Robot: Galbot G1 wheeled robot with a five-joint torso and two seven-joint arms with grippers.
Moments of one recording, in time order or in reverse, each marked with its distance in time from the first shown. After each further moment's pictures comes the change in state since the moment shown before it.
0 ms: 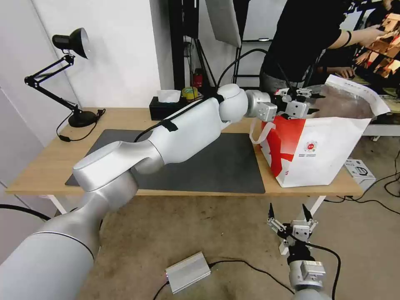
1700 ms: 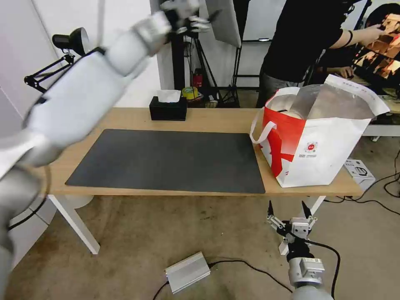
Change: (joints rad) left arm 0.036 0.705 -0.279 -0.400 -0.422 0.293 -0.228; right arm 0.019 -0.009 -0.003 0.005 -0.007 -0.013 -0.002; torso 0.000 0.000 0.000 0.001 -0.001
